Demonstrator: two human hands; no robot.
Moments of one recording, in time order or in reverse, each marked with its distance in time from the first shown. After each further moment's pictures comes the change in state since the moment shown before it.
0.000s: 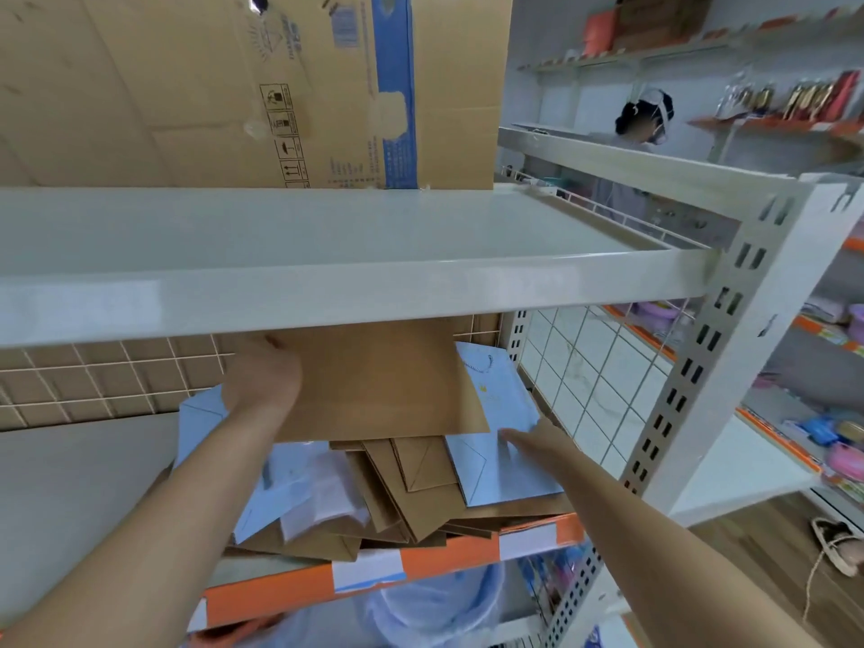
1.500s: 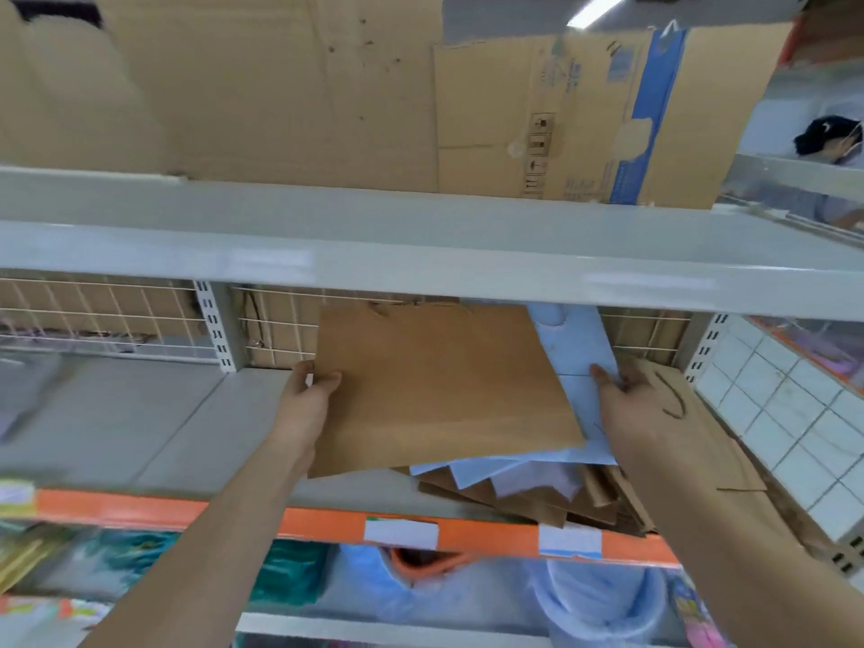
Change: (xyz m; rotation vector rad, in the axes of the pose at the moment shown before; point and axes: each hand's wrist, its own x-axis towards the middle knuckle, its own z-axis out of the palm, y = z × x) left_hand 0.039 -0.198 -0.154 -0.822 -0.146 -0.165; right_hand -0.121 -0.150 0.097 0.413 0.365 -0.298
